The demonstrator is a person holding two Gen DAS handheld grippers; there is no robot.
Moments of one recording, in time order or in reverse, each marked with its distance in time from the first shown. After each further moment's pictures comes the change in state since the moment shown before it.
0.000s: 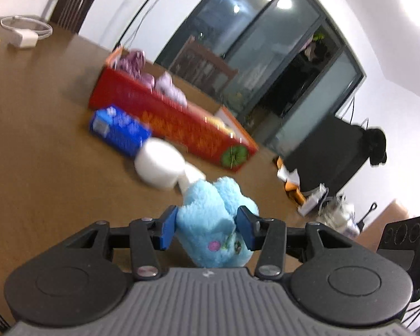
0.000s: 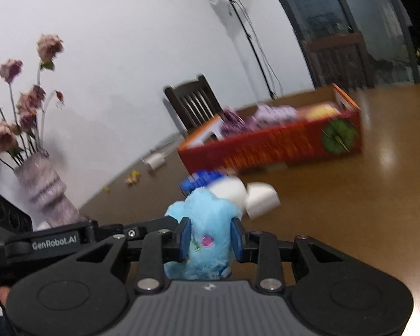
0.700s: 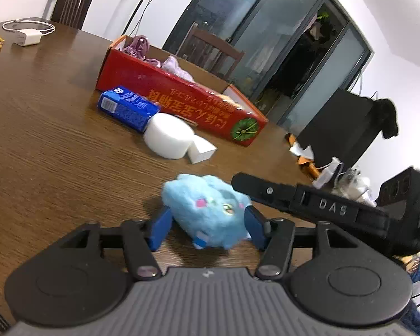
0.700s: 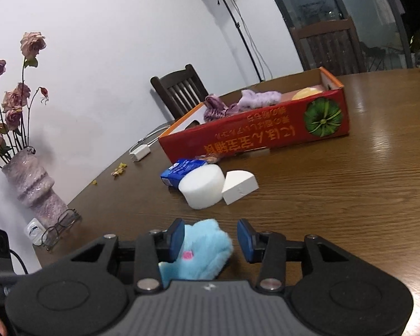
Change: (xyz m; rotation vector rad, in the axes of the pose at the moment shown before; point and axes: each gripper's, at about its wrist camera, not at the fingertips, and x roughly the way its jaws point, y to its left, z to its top) left arm -0.002 -0.003 -0.022 0.066 0.053 0.083; right arm 0.015 -0.022 0.000 0.030 0.032 -0.004
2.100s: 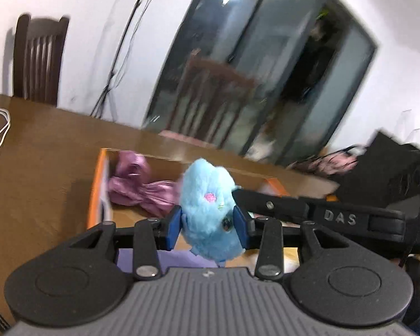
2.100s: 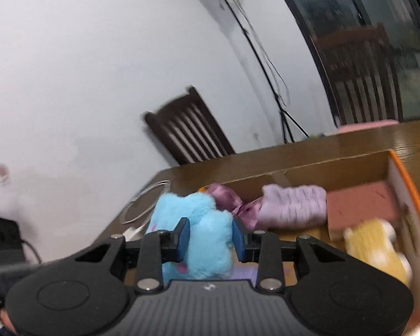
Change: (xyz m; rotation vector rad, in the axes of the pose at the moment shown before) left arm 0.150 0.043 0.265 0.111 -0.006 0.070; right arm 0.182 -0.021 0.225 0.033 0.007 0.039
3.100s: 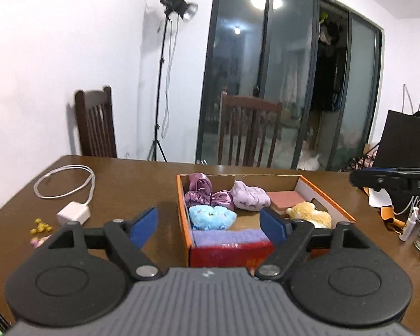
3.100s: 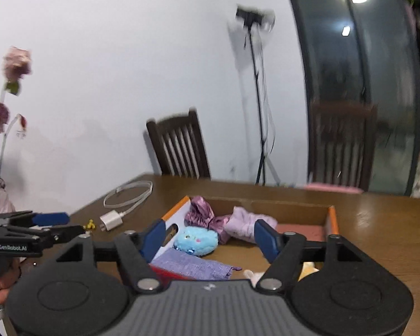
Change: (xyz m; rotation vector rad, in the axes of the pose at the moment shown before) left arm -0.171 -0.027 -0.078 0.212 -0.233 0.226; right arm -0.155 0.047 -0.045 -0.315 -0.169 -0.148
